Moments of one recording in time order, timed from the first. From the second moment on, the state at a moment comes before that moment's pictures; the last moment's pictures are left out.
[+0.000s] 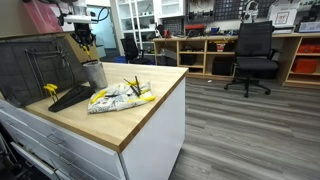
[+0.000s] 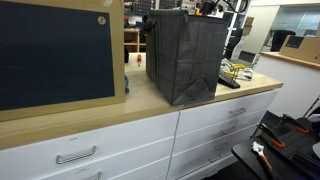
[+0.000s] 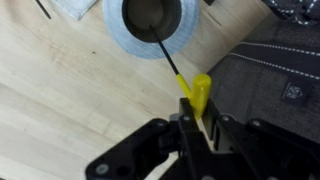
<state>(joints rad) 0.01 0.59 0.14 -1.13 0.06 1.74 -0.56</state>
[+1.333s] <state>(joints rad) -0.12 0.23 0.09 -1.88 0.31 2.25 -0.56</state>
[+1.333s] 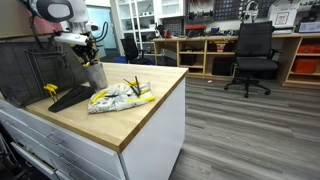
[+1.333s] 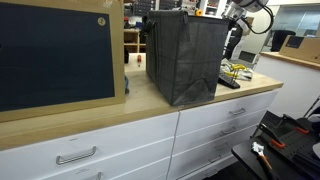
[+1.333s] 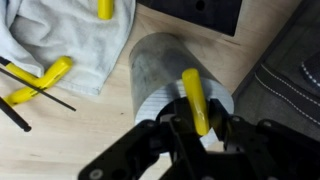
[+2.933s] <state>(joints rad) -0.04 0.37 0.07 -1.50 0.03 1.72 -0.62</state>
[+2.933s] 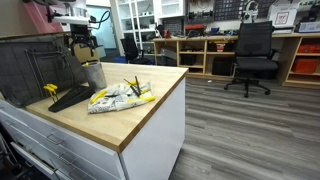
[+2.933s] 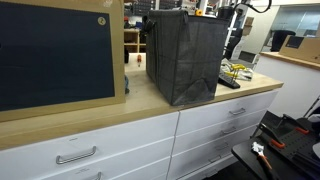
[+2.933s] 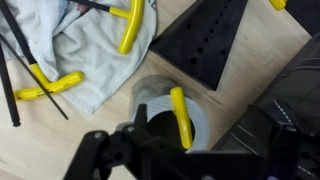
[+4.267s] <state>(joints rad) 0.00 0.46 0.09 -1.41 -0.10 1.70 -0.66</state>
